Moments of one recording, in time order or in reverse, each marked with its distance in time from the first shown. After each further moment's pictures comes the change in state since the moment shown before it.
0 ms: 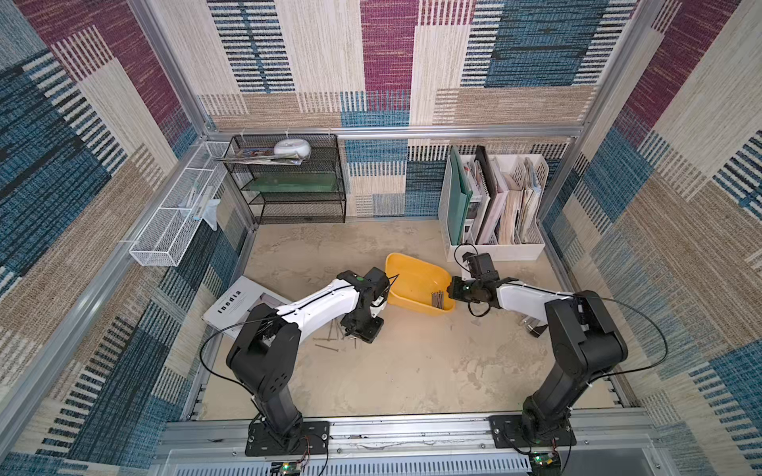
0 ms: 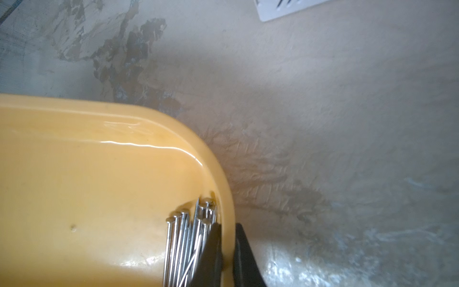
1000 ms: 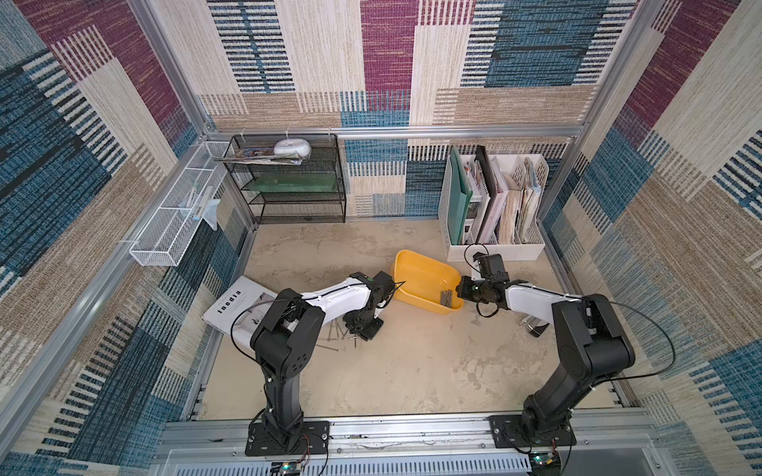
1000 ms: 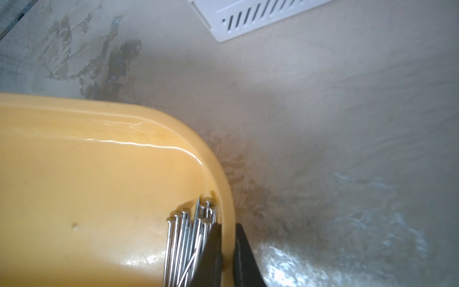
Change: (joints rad) left arm -0.004 0.153 0.030 0.060 -0.163 0.049; right arm -0.085 -0.043 -0.046 0.007 -0.007 -0.028
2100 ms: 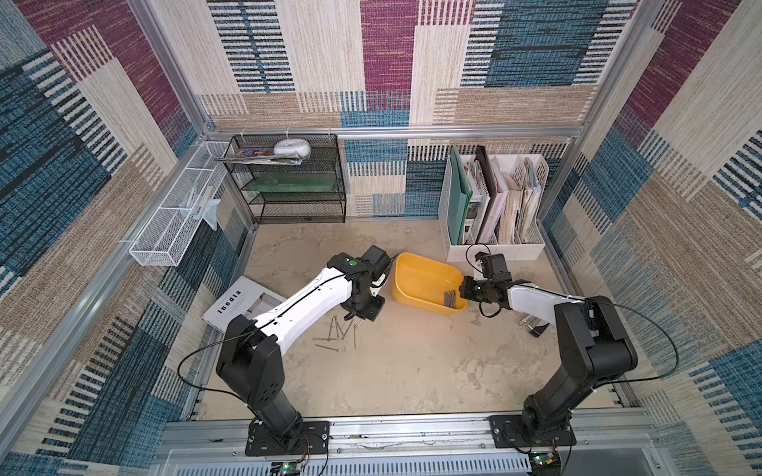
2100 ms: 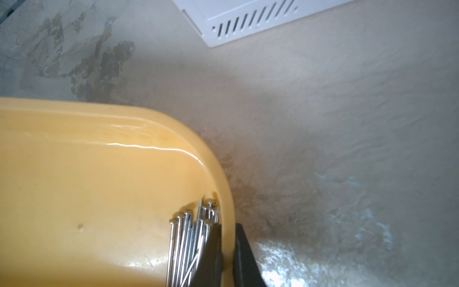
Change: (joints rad) left arm -0.003 -0.281 0.209 -0.197 0.089 -0.088; right arm 0.019 -0.004 0.007 -0.011 0.021 -0.019
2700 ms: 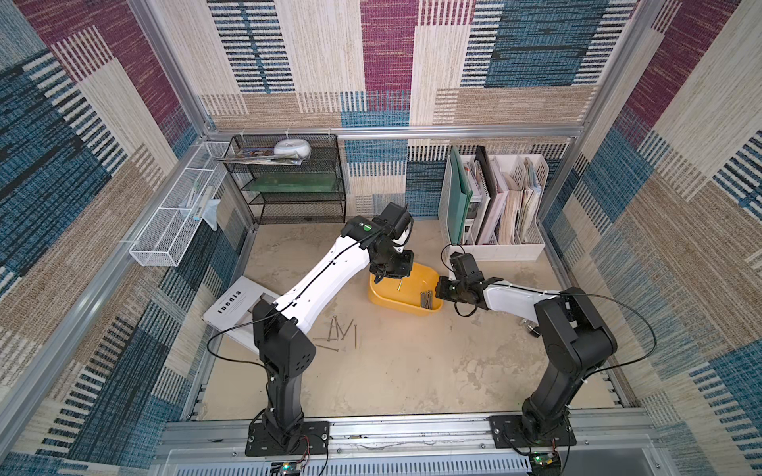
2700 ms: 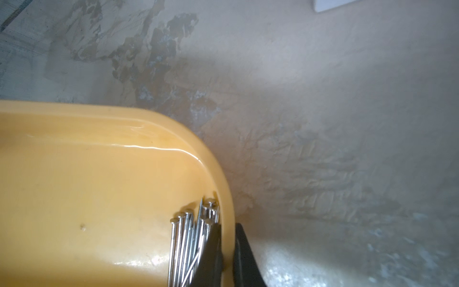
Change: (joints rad) left arm -0.024 0.341 0.596 -0.056 0.151 -0.294; right arm 0.198 0.087 0.086 0.026 0.074 0.161
